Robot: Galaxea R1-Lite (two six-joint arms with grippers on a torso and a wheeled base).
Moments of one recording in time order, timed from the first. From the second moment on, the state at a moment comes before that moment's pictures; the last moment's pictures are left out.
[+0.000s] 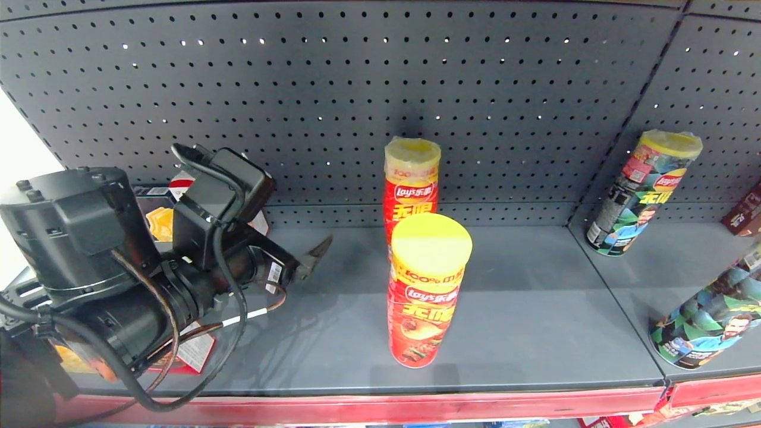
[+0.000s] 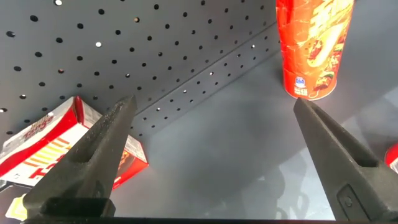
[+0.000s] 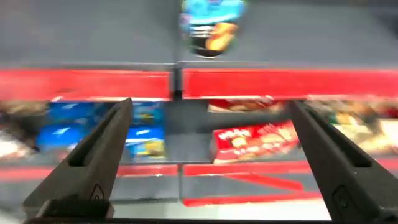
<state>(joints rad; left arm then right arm) -0.54 1.51 -0.65 -0.82 0.18 0.40 0.00 0.09 -0.04 0.03 -0.09 -0.04</state>
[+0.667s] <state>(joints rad) -0.55 1.51 -0.66 -0.82 0.18 0.40 -0.02 0.02 0.00 0.01 0.00 -0.02</state>
